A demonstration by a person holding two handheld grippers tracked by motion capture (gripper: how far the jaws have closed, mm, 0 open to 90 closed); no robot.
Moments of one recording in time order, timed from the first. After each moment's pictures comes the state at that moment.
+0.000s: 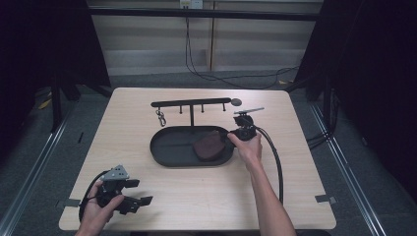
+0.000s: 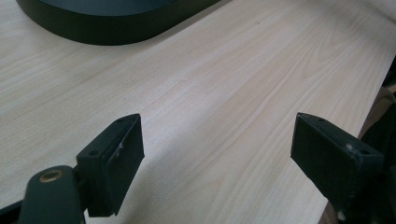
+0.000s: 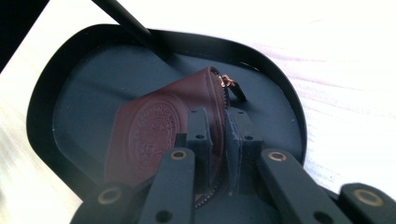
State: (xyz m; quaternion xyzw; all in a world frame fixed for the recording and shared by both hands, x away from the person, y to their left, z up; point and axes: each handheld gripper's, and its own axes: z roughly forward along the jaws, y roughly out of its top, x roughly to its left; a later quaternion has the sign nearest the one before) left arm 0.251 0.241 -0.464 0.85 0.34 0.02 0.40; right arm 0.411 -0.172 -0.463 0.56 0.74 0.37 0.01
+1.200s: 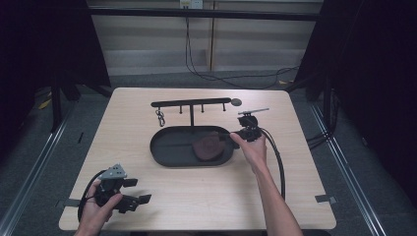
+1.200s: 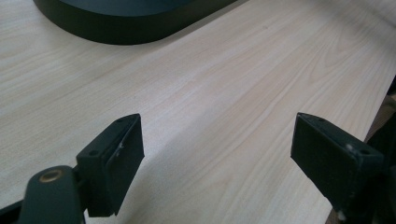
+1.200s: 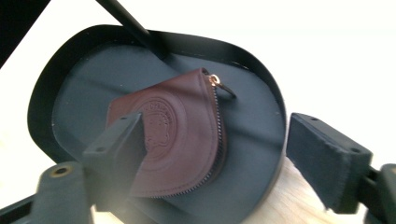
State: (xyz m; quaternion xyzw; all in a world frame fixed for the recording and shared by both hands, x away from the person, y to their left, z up) left arm 0.253 0.246 -0.464 0.84 0.36 0.02 0.40; right arm 0.400 -0.182 -0.453 0.56 0.74 0.38 0.02
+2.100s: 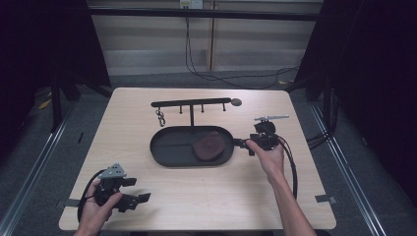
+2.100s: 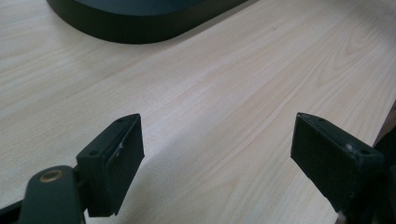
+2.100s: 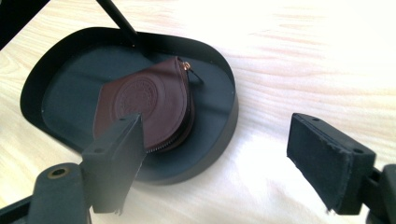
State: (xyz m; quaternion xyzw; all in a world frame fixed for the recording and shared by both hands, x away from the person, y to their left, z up) left arm 0.254 0.248 -0.465 0.84 0.37 0.03 0.40; right arm 0.355 -0.216 -0.433 0.55 0.73 0.39 0.09
